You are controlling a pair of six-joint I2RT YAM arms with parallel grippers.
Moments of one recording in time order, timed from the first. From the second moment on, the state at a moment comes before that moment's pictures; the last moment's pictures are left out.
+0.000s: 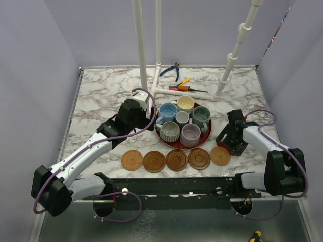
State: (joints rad) left arm -0.63 1.11 0.87 -0.31 -0.15 -0.20; right arm 0.10 1.32 0.66 -0.71 0.16 0.79
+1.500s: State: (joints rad) left arm -0.63 1.12 0.87 -0.31 -0.14 -0.21; right arm 0.10 1.30 0.65 -0.67 0.21 0.85
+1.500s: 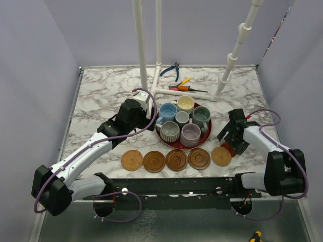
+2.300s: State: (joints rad) left arm -0.63 1.08 0.87 -0.31 -0.11 -0.22; right arm 0.04 1.14 0.62 -0.76 0.19 0.89
